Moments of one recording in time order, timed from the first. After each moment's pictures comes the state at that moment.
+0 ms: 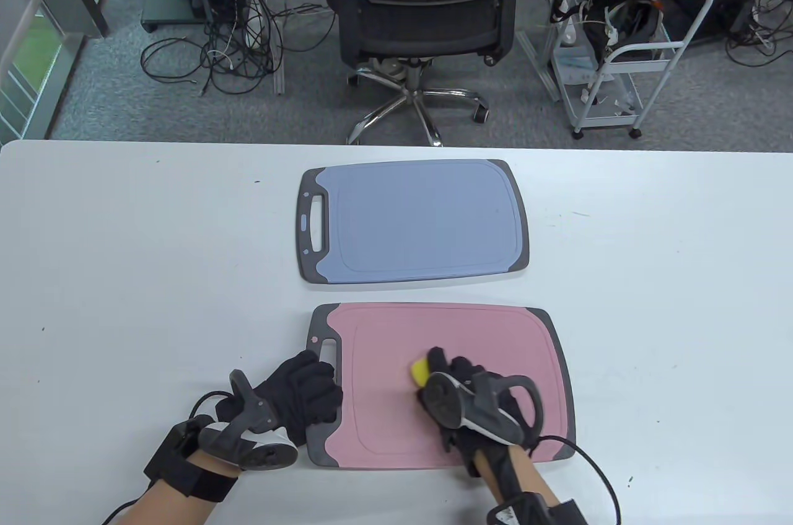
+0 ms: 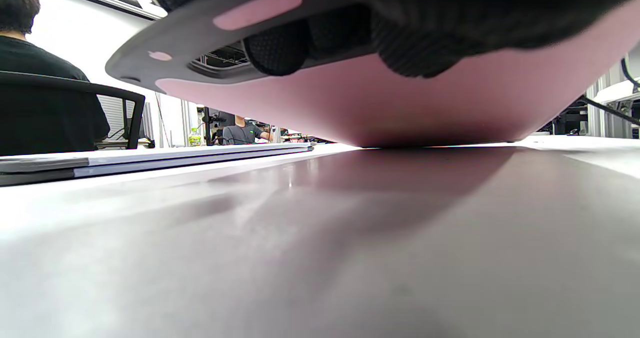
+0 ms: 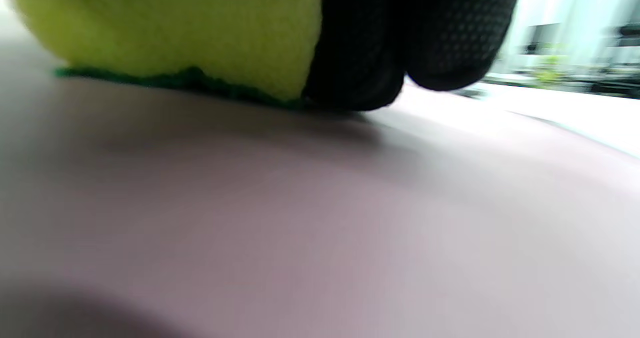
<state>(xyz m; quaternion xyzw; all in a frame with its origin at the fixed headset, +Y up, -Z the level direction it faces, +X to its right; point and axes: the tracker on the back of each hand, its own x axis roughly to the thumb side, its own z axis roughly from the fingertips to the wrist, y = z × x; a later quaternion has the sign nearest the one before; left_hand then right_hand) -0.187 -0.766 -0.158 0.13 -0.47 0.01 0.87 0.135 -0.758 -0.186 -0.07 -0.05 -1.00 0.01</state>
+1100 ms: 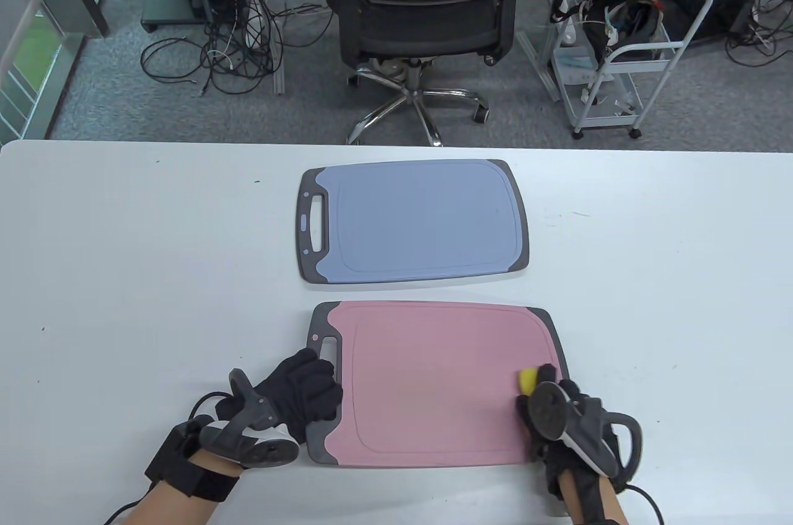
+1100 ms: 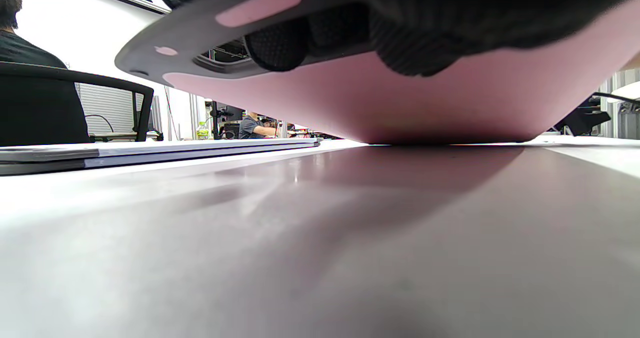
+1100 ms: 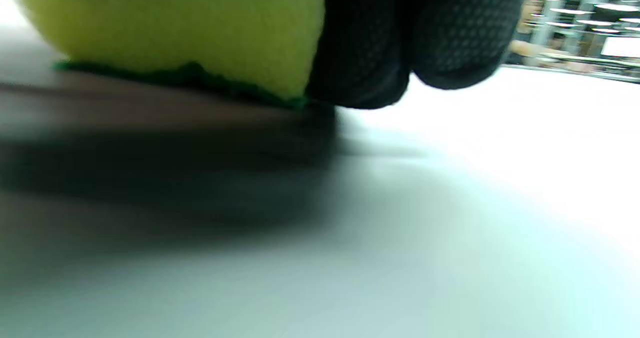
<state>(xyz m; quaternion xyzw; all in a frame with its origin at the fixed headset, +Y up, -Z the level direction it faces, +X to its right) -0.186 -0.767 -0.160 0.12 -0.46 0.01 0.88 0.245 -0.775 -0.160 0.09 -0.07 -0.99 0.00</state>
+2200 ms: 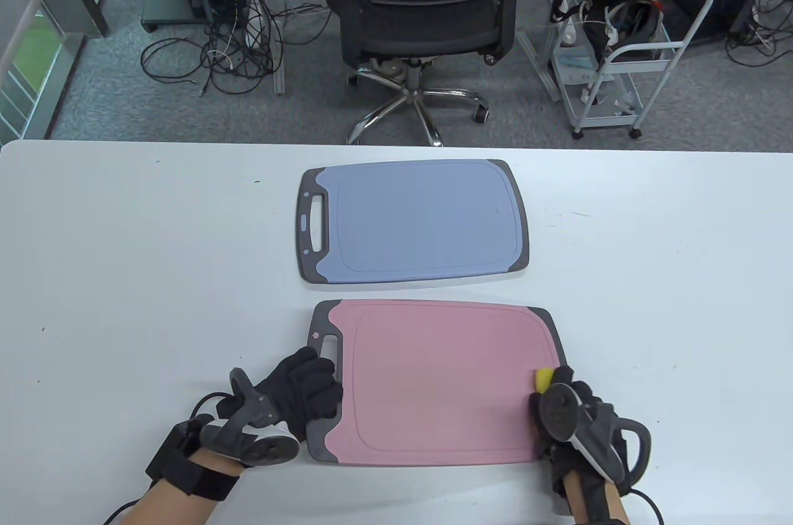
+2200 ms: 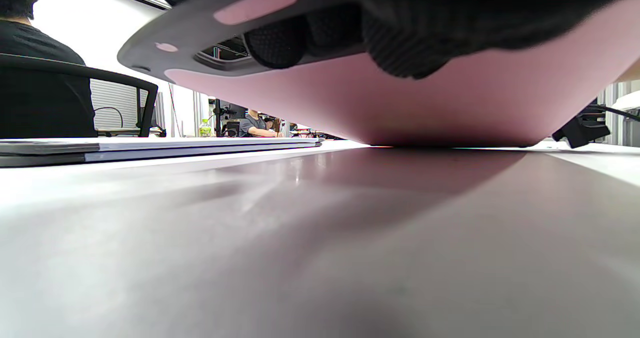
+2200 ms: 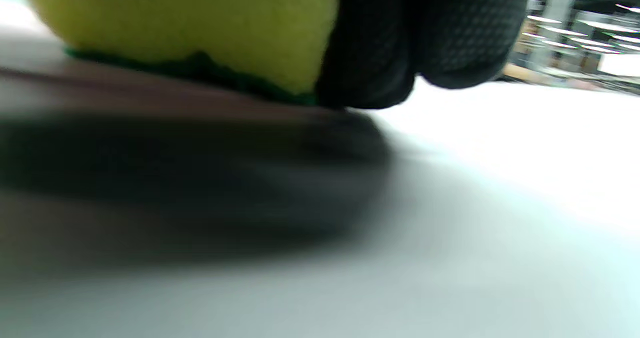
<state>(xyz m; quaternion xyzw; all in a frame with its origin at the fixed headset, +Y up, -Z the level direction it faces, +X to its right) -0.186 -0.769 -0.162 0.11 -0.46 0.02 0.88 0.194 -0.771 -0.166 -0.01 -0.02 -1.00 0.00</state>
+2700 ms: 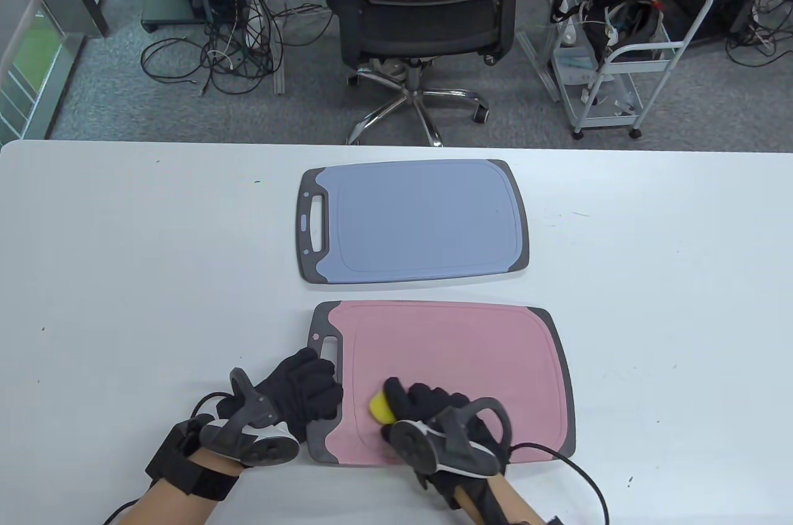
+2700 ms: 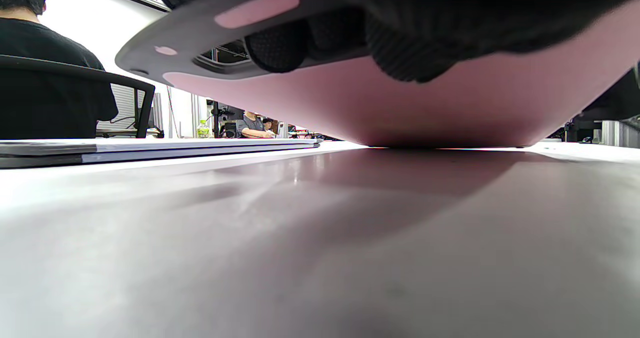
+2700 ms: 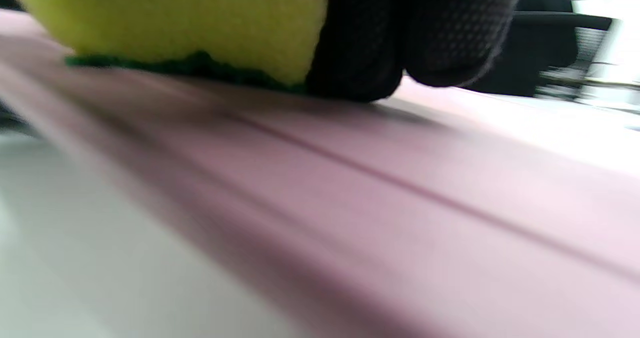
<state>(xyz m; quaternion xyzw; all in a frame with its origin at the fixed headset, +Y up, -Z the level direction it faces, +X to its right) -0.186 -0.768 -0.162 0.12 -0.46 0.02 0.88 0.078 -0.752 -0.149 -0.21 -0.03 -0.98 0.00</state>
